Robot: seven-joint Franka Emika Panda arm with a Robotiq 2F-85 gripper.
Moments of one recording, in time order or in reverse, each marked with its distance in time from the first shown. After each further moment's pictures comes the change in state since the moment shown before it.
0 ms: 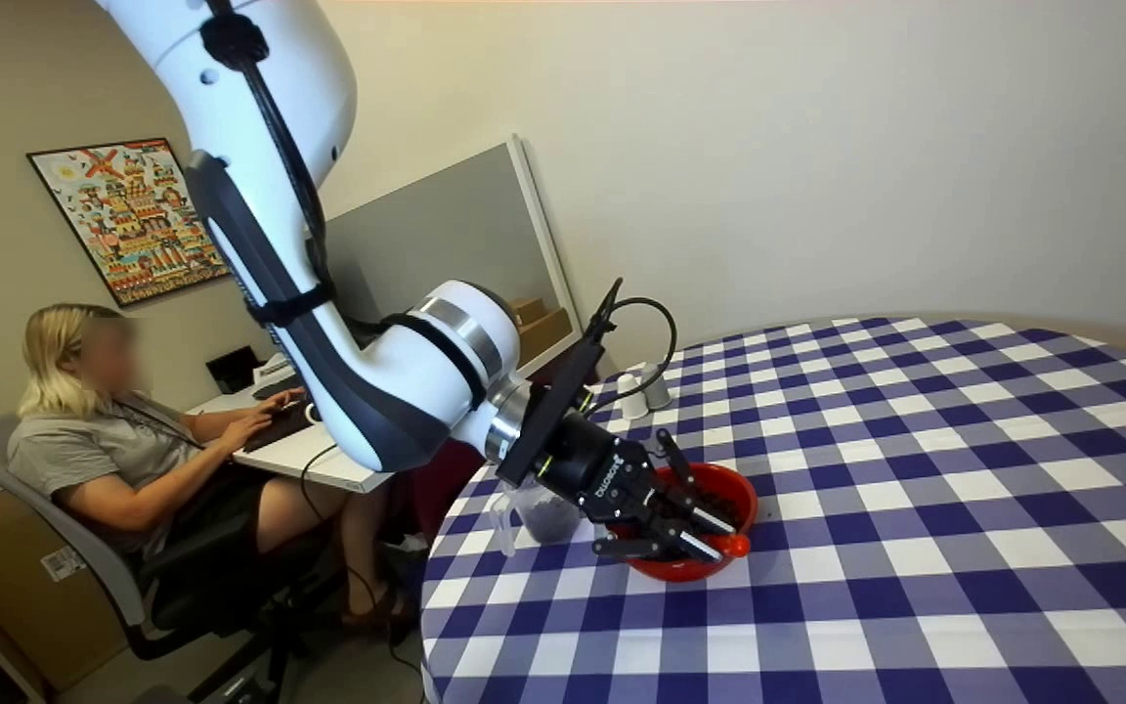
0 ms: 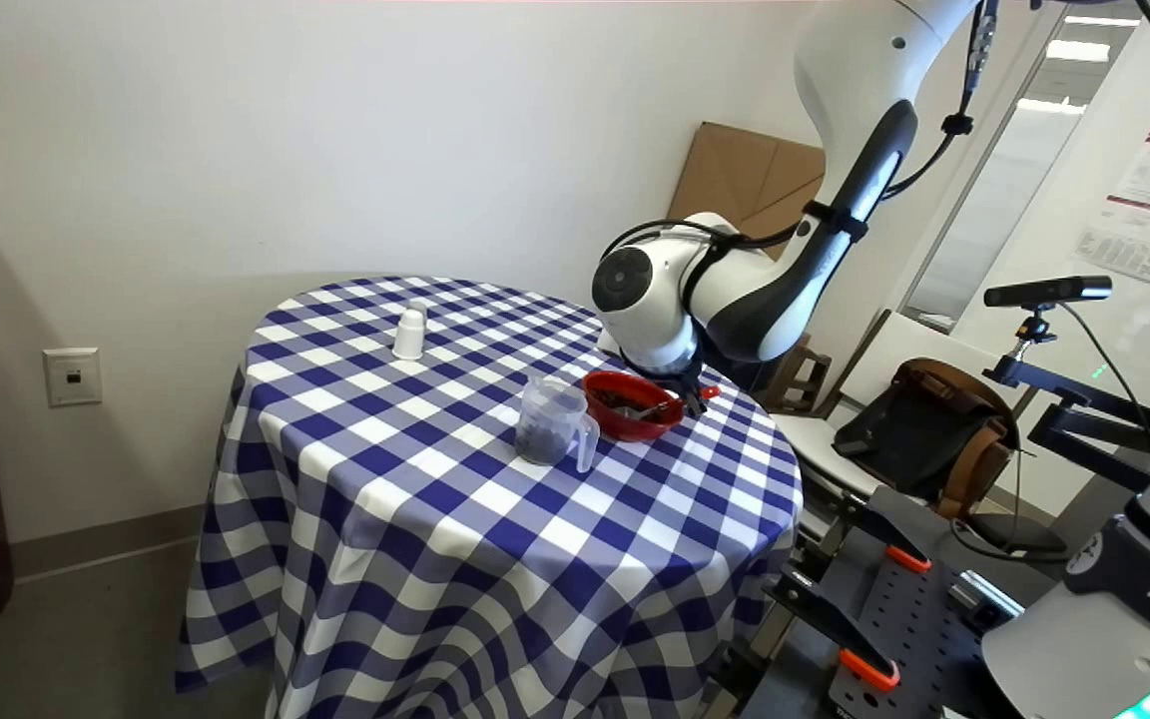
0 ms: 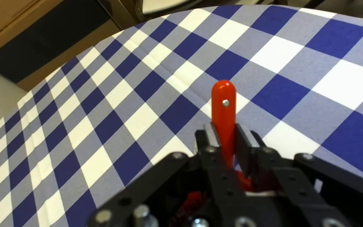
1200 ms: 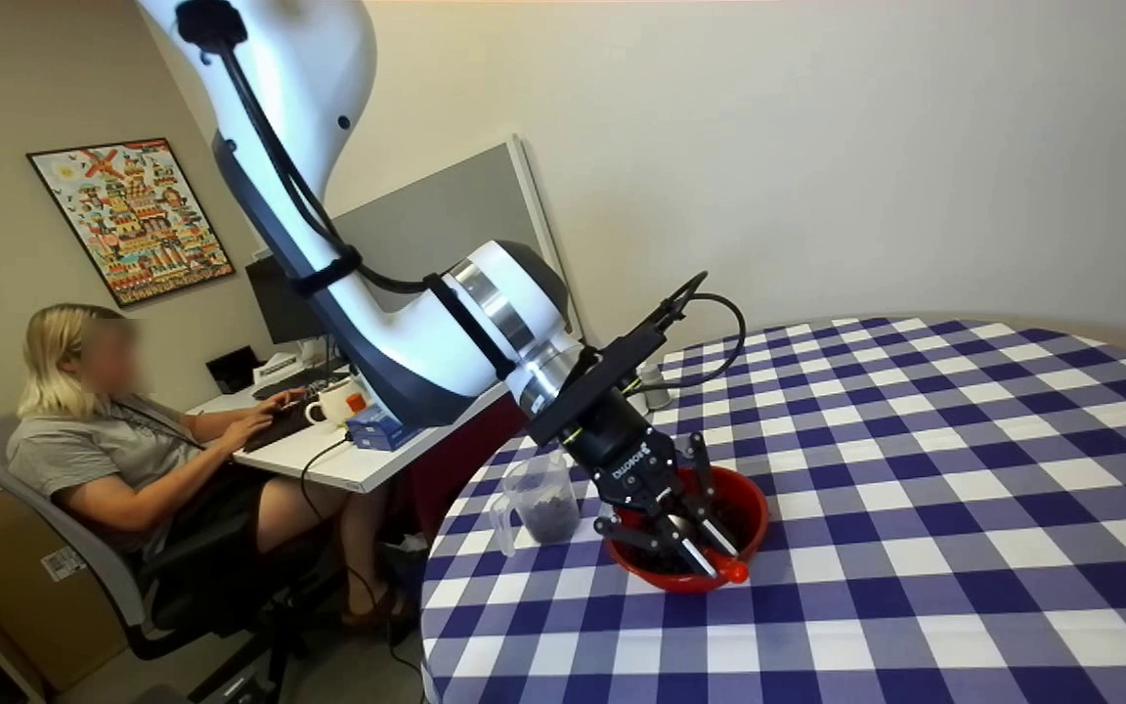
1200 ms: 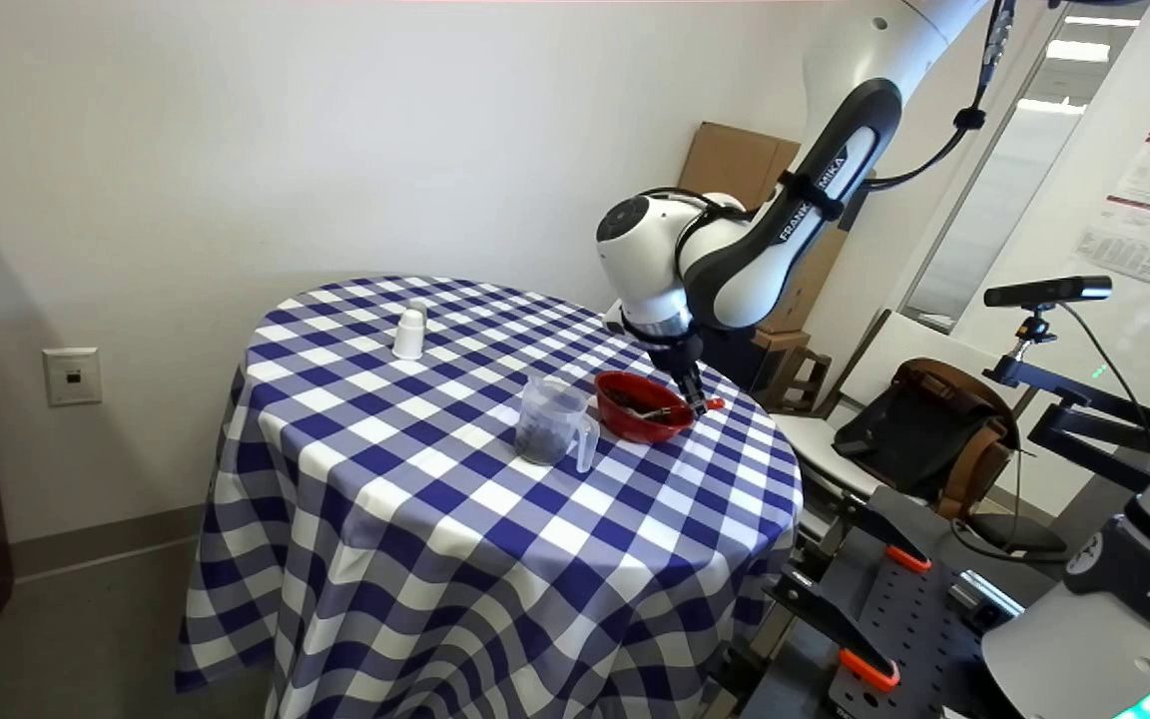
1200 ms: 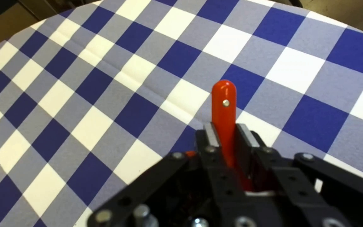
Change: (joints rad) arm -0.050 -0.014 -0.036 0.075 0.378 0.115 -0.313
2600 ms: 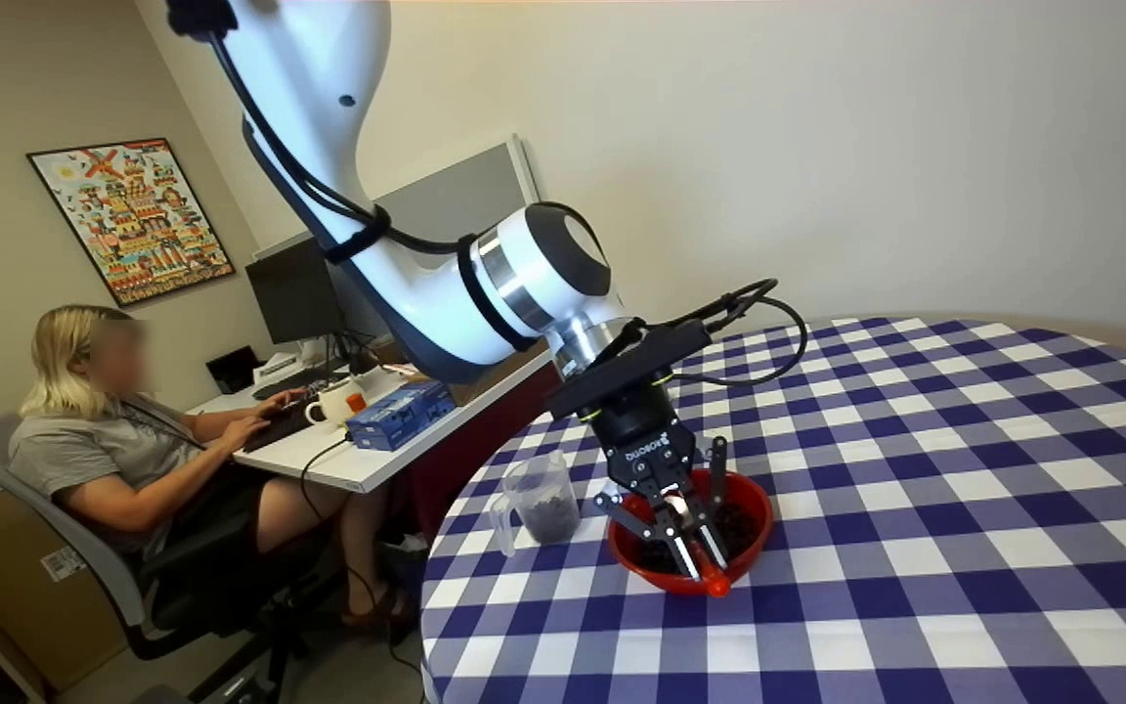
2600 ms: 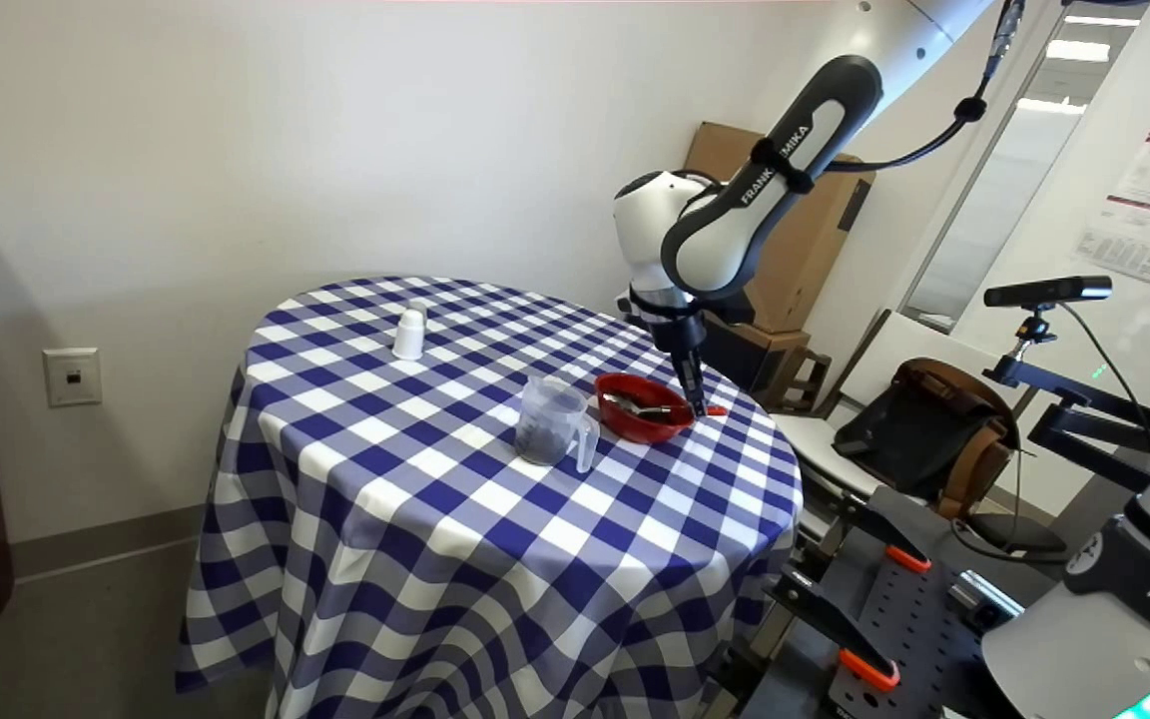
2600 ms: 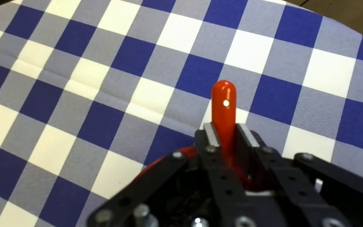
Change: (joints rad) arm -0.025 -0.008 -0.041 0.059 0.391 0.026 -0.218
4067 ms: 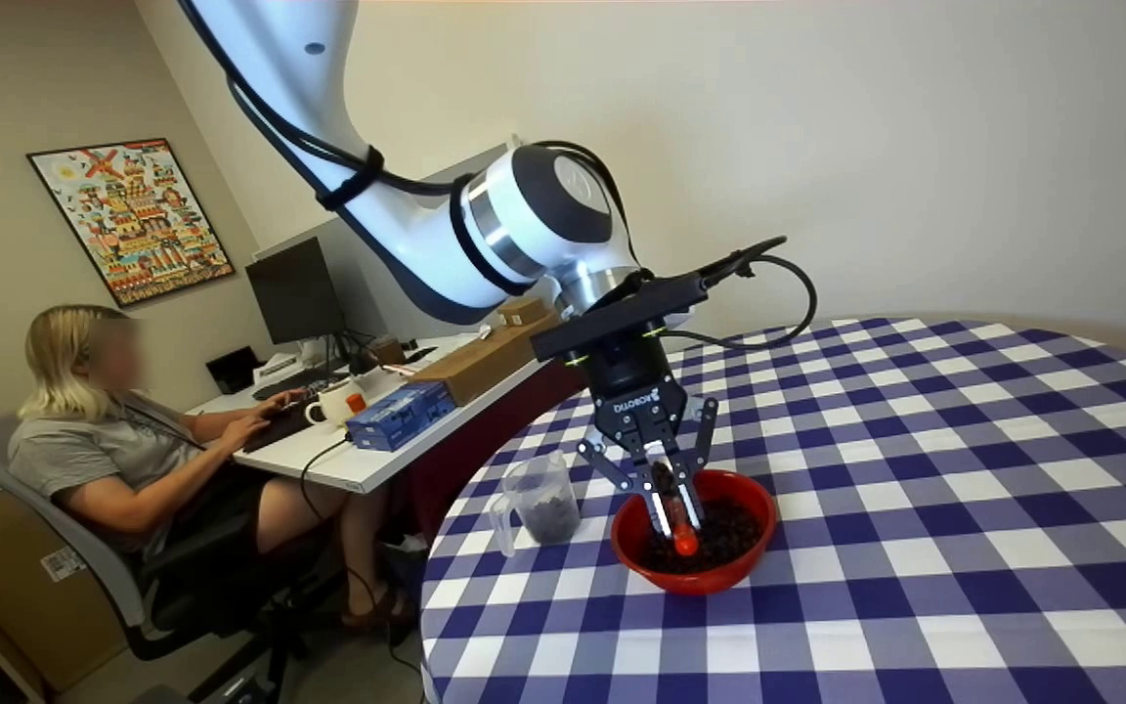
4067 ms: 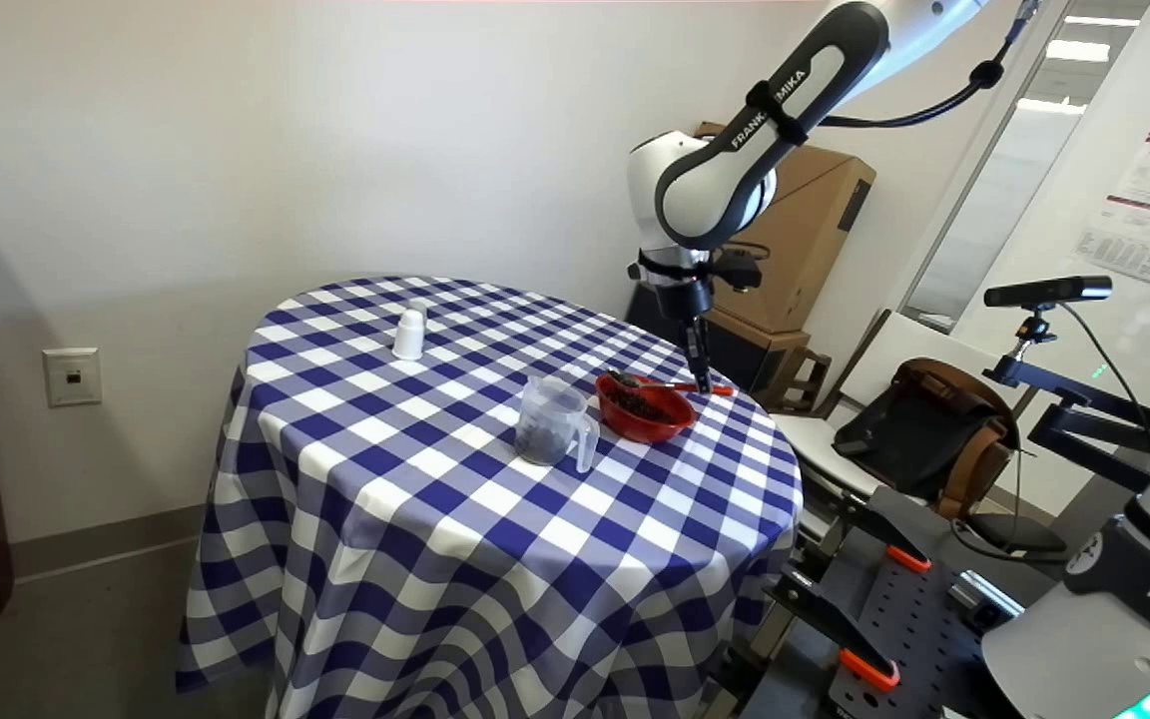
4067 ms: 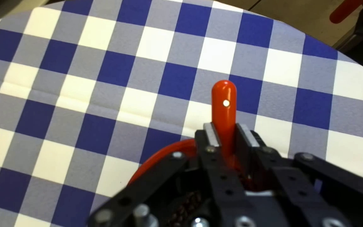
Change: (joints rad) arm 0.021 -0.081 -0.028 0.019 0.216 -0.094 -0.107
